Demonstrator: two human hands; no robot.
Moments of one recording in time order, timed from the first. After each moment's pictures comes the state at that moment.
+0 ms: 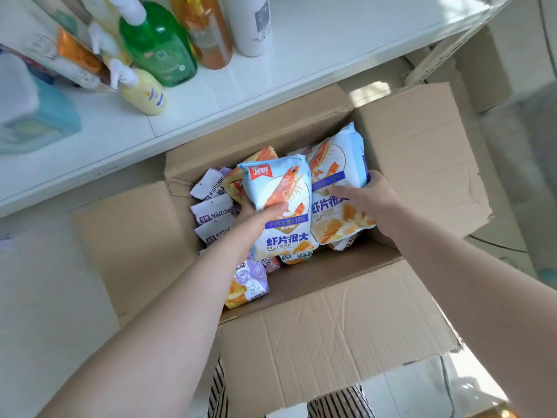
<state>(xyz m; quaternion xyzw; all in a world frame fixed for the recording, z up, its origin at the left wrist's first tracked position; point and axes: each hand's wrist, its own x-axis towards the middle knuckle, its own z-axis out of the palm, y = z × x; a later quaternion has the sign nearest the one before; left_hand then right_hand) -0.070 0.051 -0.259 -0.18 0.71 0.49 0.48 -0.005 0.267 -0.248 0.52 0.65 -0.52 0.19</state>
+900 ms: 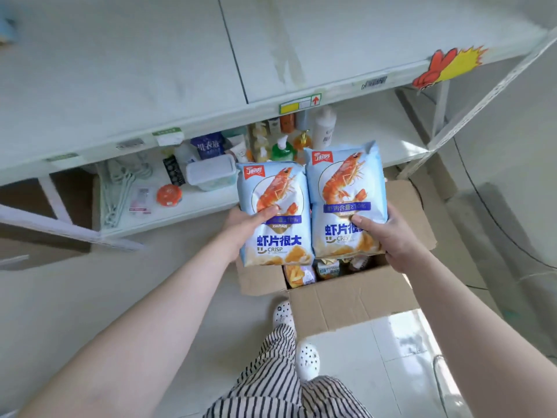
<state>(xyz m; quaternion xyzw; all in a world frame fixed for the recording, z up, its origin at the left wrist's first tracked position) -0.040 -0.149 0.141 -0.13 0.71 0.59 0.35 0.081 0.112 0.127 0.28 0.59 -0.76 0.06</state>
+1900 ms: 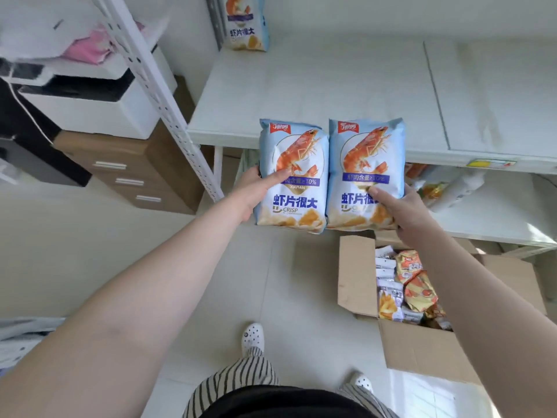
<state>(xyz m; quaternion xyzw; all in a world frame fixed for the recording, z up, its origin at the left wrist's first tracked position) -0.091 -0.508 0.260 -0.13 0.70 0.67 0.20 -0.060 -0.218 0.230 0.17 0.67 -0.72 0.11</state>
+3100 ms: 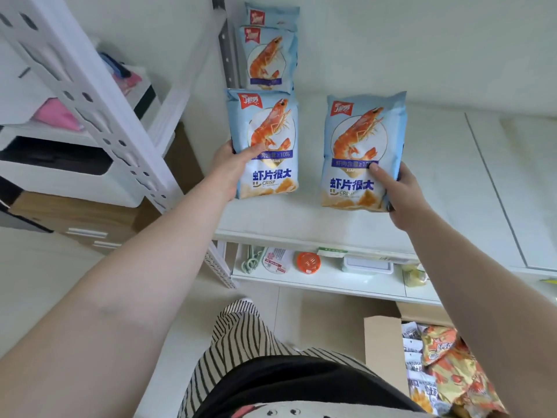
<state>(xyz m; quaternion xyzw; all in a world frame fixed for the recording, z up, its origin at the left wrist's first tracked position) -0.413 -0.633 0.271 -0.15 0.64 0.75 0.08 -0.371 -0.330 0.257 0.14 0.67 -0.73 0.04</state>
